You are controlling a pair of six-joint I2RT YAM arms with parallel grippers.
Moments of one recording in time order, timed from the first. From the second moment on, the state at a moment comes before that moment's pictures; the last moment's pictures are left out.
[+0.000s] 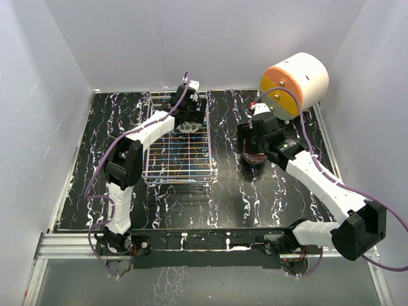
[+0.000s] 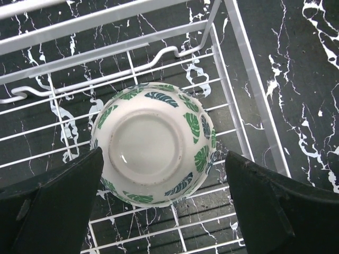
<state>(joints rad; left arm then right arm) -0.50 2.09 1.71 -0.31 -0.21 -0.12 0.51 1.23 1.10 -0.56 0.14 0.31</state>
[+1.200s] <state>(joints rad) -0.50 2.12 1.73 -0.32 -0.23 -0.12 0.51 1.23 1.08 -0.56 0.16 0.31</state>
